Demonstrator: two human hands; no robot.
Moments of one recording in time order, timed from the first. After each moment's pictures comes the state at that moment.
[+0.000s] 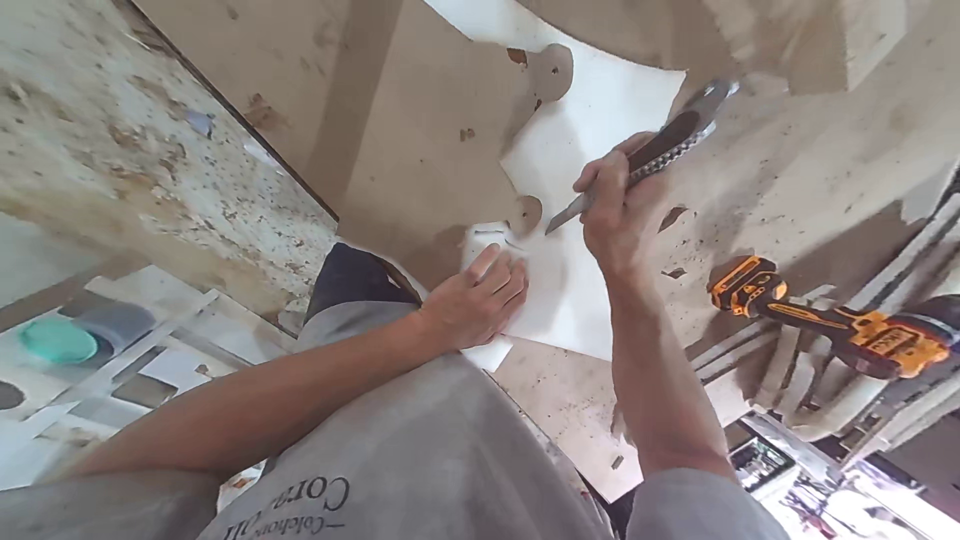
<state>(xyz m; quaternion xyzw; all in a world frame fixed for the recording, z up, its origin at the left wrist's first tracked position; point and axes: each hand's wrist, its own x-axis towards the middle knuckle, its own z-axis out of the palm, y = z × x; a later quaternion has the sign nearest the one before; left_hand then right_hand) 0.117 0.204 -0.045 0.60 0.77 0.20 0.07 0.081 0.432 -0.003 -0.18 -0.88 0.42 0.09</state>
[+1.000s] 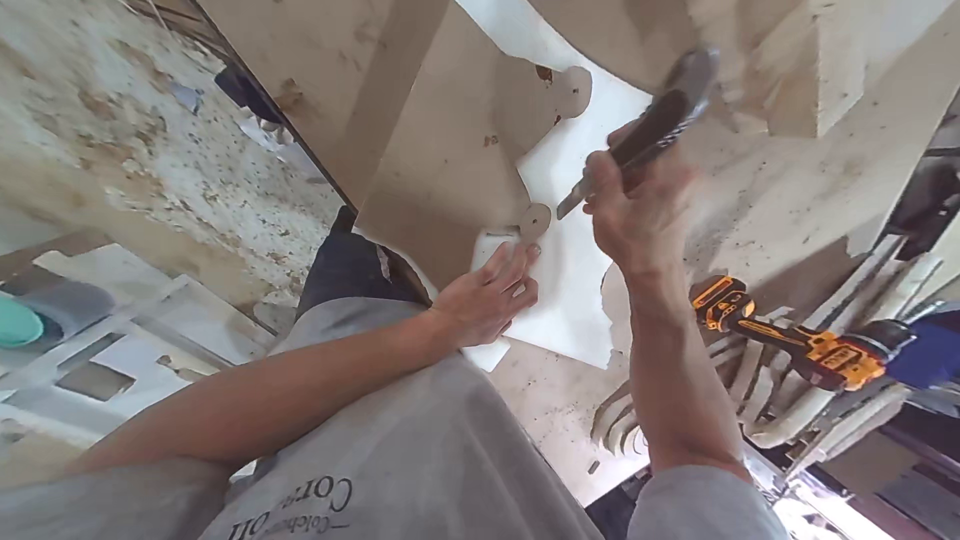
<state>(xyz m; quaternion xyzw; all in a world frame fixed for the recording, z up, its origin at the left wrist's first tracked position) 0.114 0.214 -0.034 0.59 0.75 0.18 0.24 0.057 0.427 0.029 -0.12 -0.96 0.25 -0.02</state>
